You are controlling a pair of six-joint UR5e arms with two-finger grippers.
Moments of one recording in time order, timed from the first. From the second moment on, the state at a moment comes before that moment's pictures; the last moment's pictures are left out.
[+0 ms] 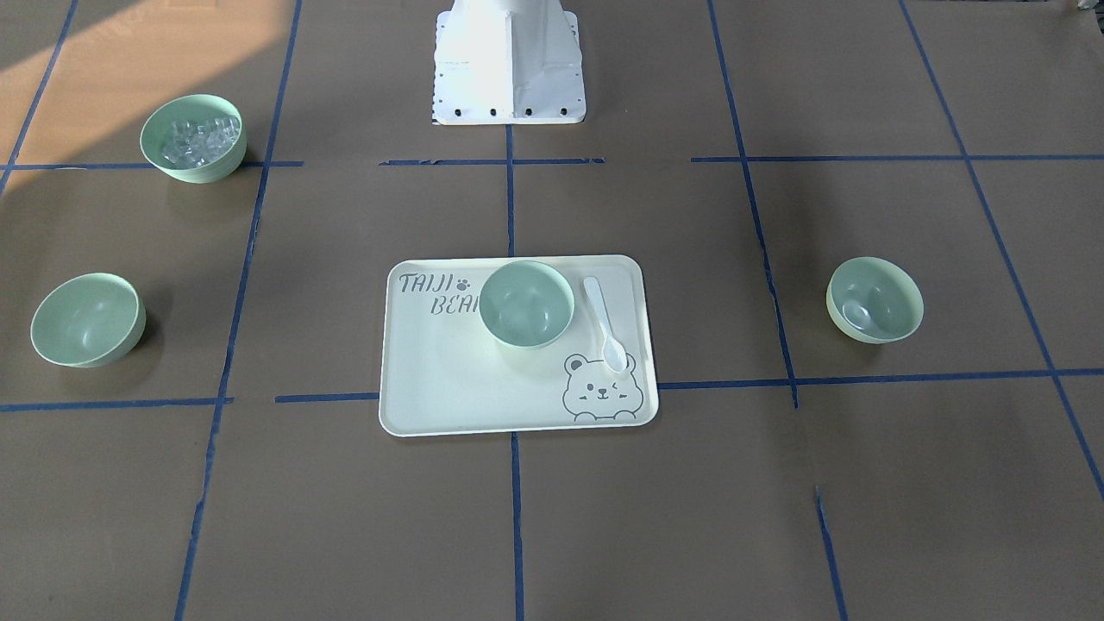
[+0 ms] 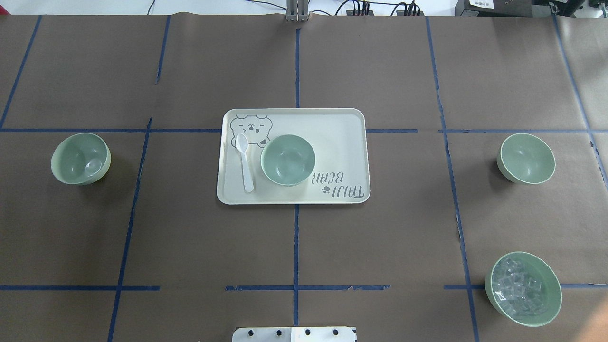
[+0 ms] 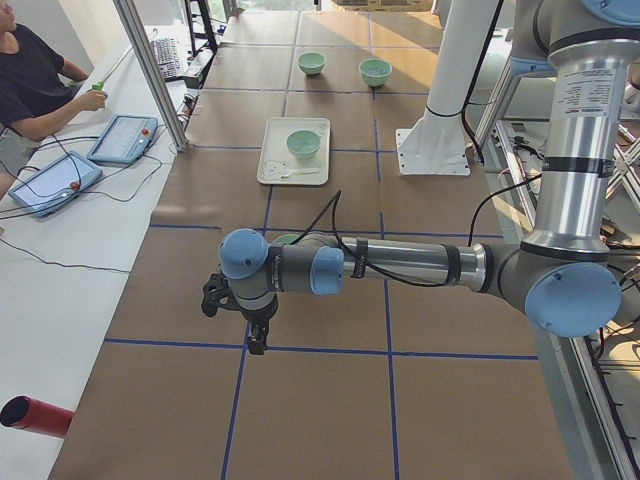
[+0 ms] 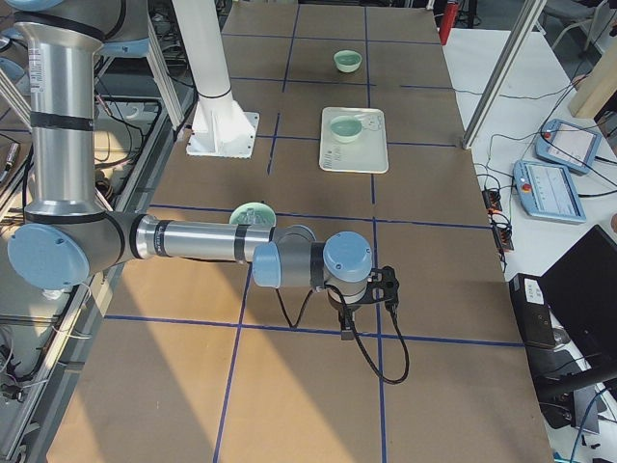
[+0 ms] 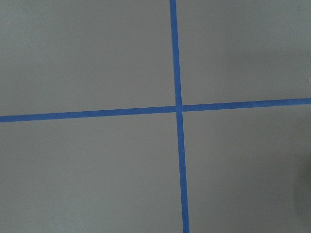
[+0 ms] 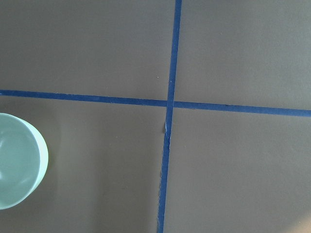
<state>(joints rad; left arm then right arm) -1.57 -1.61 -1.58 -1.55 -2.35 0.04 1.62 -1.63 1.62 -1.50 2.43 -0.05</state>
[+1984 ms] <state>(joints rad) -1.09 -1.55 -1.65 -2.18 -2.18 -0.86 1.61 -1.63 1.65 -1.50 2.42 -0.03</state>
